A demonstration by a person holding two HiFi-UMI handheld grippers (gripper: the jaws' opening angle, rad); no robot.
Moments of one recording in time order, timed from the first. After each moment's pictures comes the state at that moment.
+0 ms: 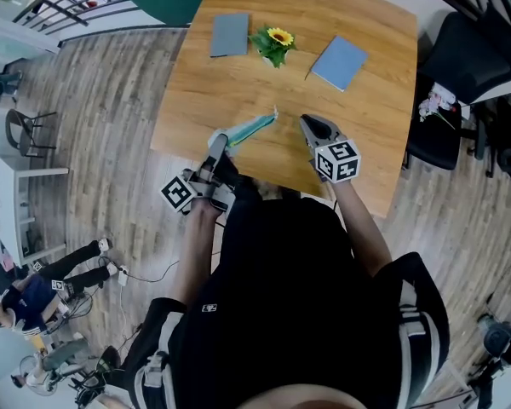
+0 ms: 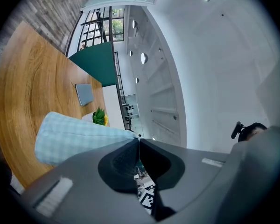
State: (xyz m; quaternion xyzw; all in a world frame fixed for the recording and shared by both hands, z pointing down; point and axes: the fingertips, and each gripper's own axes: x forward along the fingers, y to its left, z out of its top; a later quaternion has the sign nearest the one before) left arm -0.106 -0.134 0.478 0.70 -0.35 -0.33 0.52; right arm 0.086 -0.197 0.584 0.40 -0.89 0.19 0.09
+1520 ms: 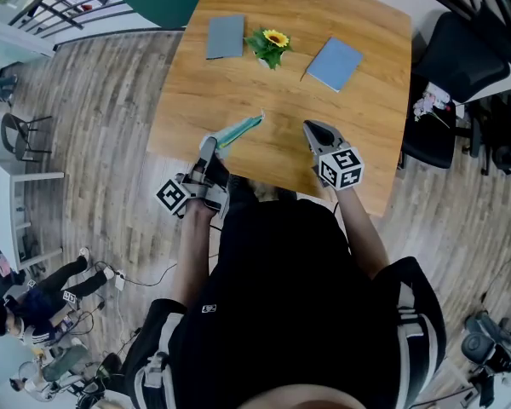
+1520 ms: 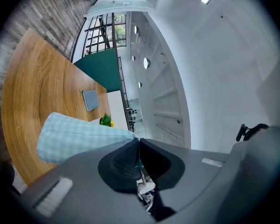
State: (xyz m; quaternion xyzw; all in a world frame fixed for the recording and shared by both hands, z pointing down) left arm -0.131 -0.136 0.499 0.68 -0.38 -0.34 0.52; right arm 0.104 -0.185 0.580 0.40 -0.90 0.17 0.08
